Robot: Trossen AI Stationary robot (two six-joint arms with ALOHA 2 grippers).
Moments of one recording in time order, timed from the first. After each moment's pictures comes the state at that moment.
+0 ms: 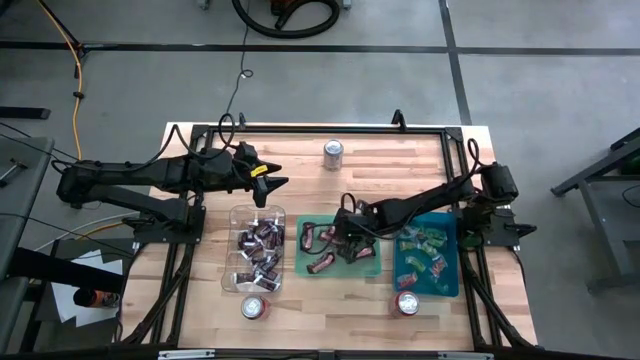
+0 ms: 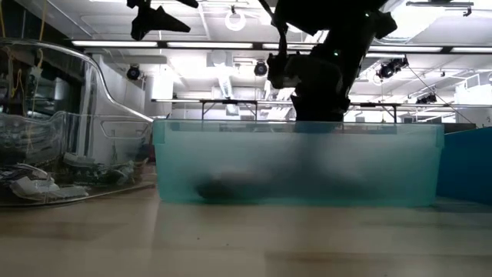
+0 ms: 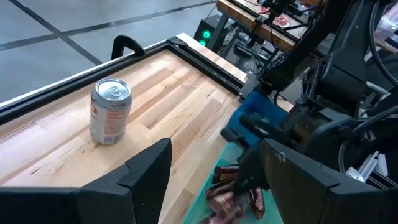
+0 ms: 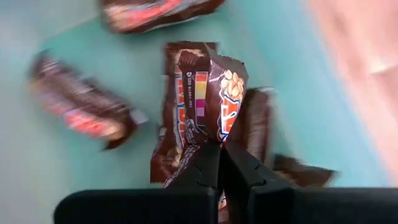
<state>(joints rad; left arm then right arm) 0.03 0.97 0.90 -0.29 -0.27 -0.52 0.16 1.79 1.11 -0.44 0.14 0.52</state>
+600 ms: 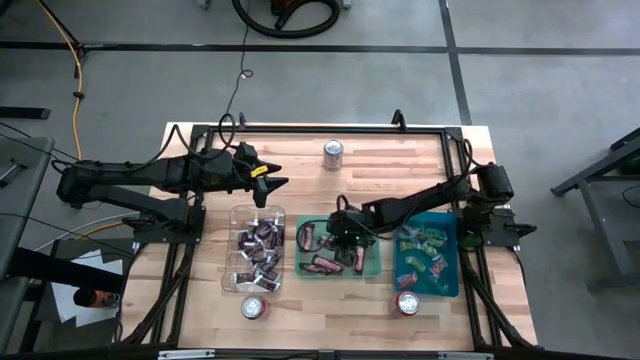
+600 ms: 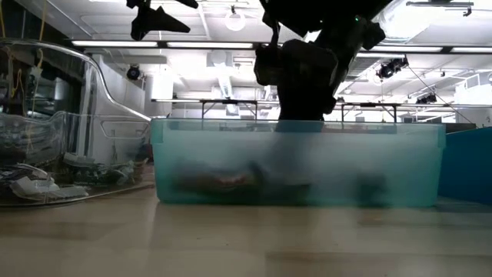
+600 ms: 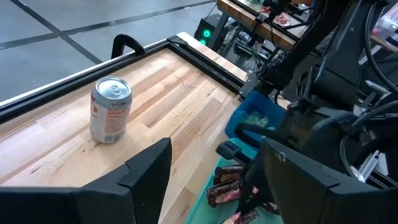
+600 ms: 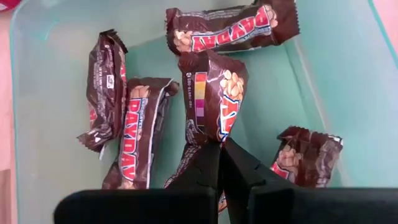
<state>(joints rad) 0.03 0.97 0.89 -0.30 -0.27 -0.52 0.14 1.82 1.11 -0.28 -0.03 0.39</state>
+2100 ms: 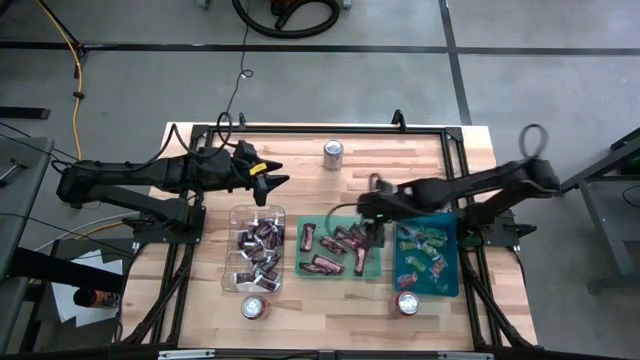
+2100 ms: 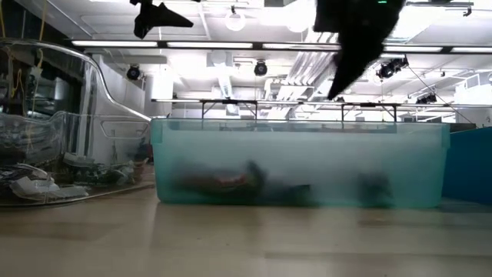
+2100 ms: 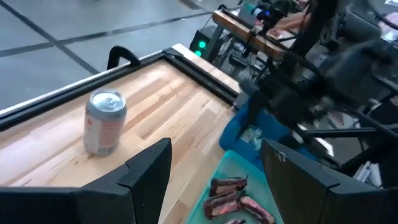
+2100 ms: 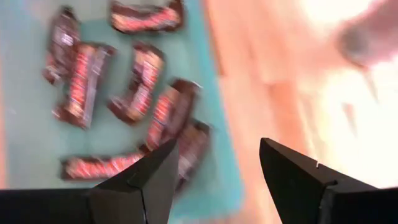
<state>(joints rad) 0.03 0.97 0.90 -0.25 -0.28 -0.52 0.12 1.44 1.08 -0.69 0.18 0.26</state>
